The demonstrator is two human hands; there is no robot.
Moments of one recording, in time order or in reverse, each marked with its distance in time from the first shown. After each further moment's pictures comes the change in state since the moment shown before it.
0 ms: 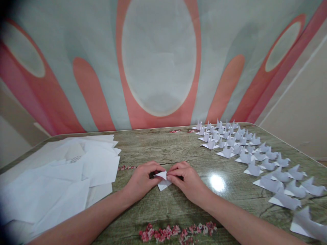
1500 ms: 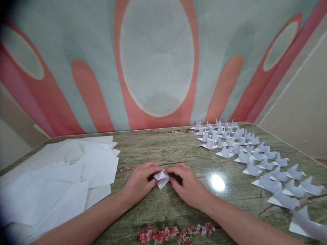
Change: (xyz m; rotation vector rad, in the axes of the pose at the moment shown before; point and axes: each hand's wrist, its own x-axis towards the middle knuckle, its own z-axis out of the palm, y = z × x) left_hand -0.004 0.003 -0.002 0.075 0.017 0.109; right_hand -0.005 -0.009 -0.001 0.043 0.049 -0.016
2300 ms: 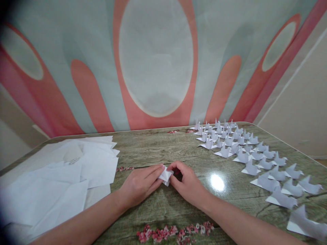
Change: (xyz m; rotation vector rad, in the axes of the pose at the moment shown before) left_hand -0.005 0.004 -0.006 0.418 0.010 0.347; right_hand 0.002 0.001 0.003 0.152 0.061 0.127
